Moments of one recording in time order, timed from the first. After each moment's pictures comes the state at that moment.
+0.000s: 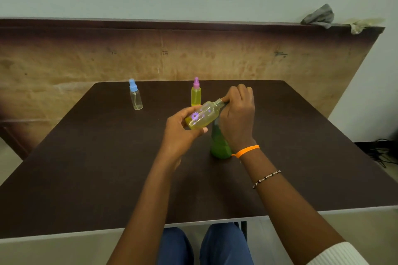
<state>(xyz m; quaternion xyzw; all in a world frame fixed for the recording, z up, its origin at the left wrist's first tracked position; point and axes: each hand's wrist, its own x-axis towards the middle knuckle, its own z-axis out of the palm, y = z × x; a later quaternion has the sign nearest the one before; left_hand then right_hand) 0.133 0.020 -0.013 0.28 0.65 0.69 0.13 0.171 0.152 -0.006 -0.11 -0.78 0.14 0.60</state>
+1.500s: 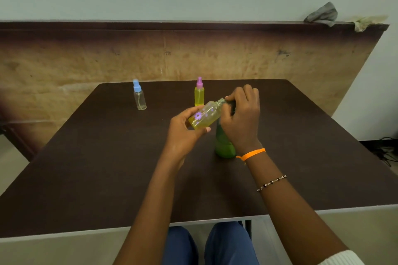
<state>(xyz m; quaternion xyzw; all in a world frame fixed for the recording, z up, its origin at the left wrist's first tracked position) 0.132 0.018 -0.013 0.29 0.65 0.70 0.13 0.180 0.149 -0.006 -0.09 -0.79 0.16 0.59</state>
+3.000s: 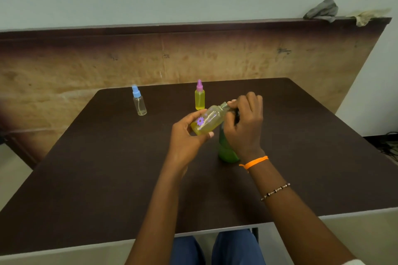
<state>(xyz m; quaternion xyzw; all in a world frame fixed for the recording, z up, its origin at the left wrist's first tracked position) 0.132 0.022 -0.010 0.29 0.65 0.69 0.12 0.178 0.152 -0.012 -0.09 -0.77 0.16 0.61</state>
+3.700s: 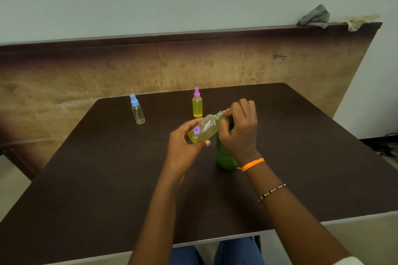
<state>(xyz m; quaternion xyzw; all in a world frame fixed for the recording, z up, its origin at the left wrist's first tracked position) 0.133 0.020 -0.007 0.30 0.66 0.67 0.12 0.175 0.155 -0.012 -0.07 -0.78 0.15 0.60</state>
